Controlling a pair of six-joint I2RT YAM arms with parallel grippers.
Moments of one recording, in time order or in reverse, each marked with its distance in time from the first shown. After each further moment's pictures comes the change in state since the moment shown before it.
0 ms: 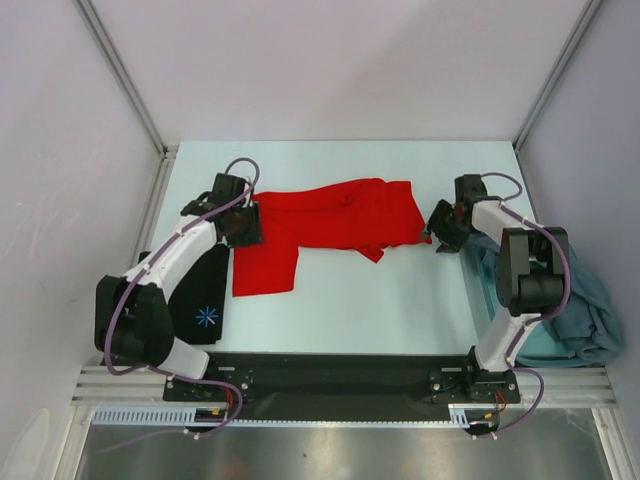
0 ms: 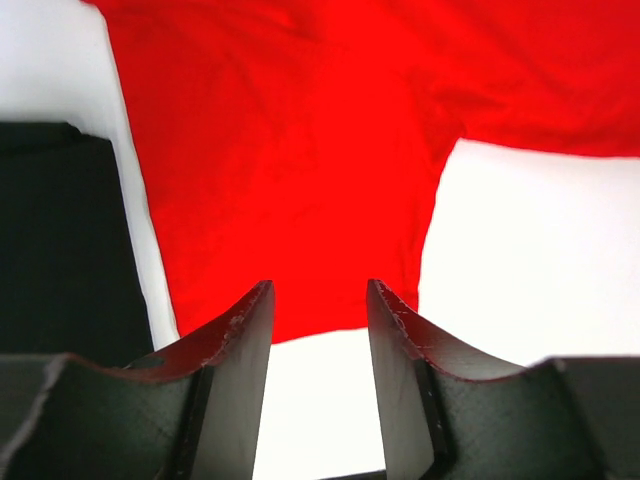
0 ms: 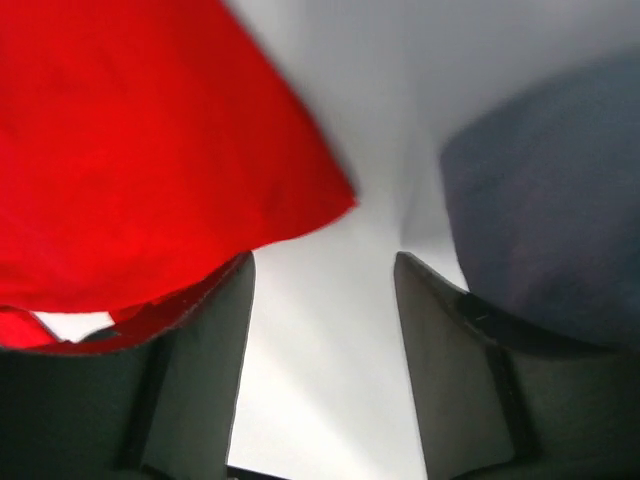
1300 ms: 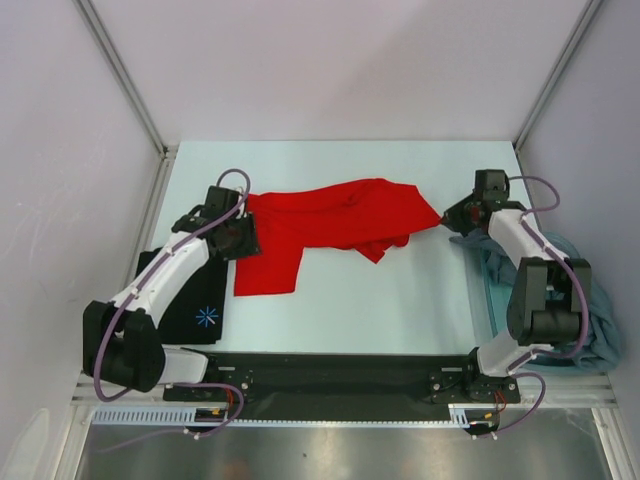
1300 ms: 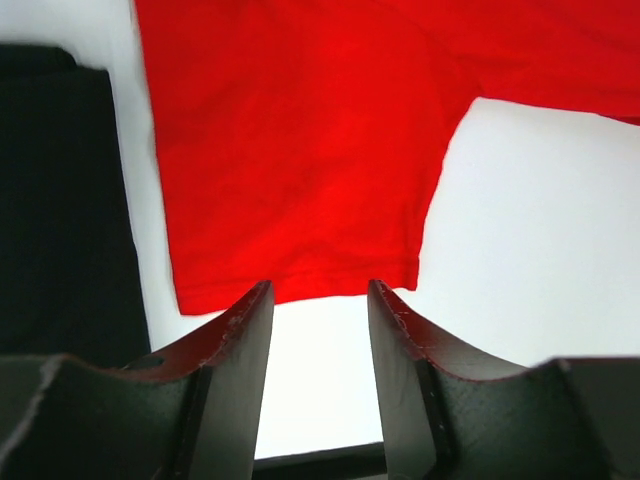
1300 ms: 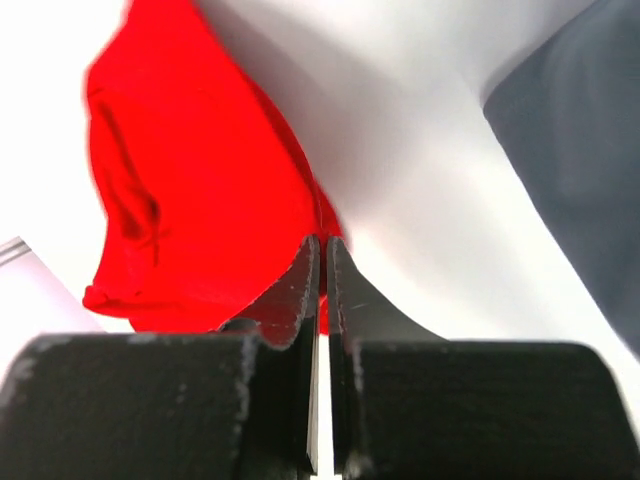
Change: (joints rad) left arm 0.002 -0.134 -0.100 -0.026 0.016 -0.045; right arm -0.058 -0.191 -0.117 0.176 0.084 0.426
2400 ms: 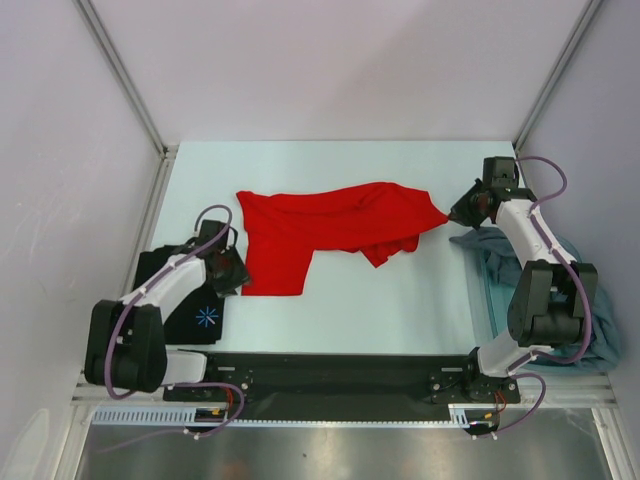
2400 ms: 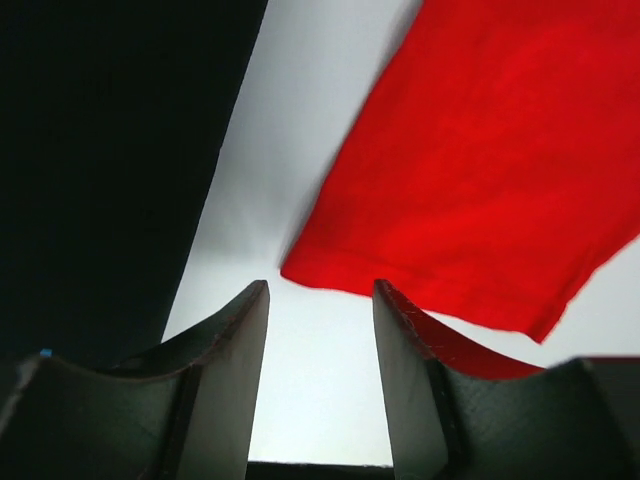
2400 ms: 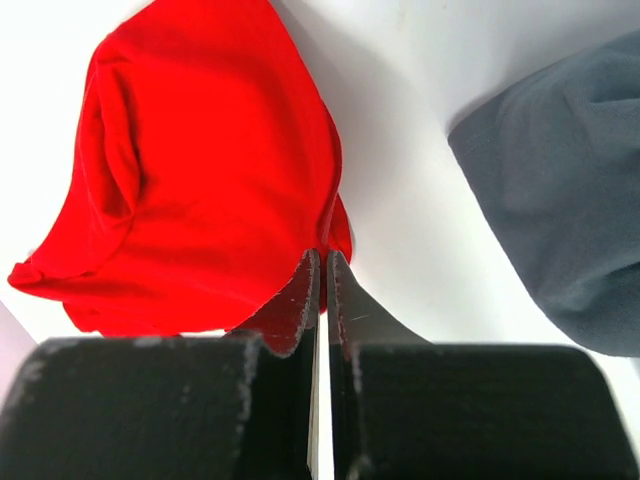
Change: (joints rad) left arm 0.116 -0.057 -0.326 0.103 -0.032 -0.259; right arm -0.028 -0.041 0.151 -0.209 -0.002 -0.247
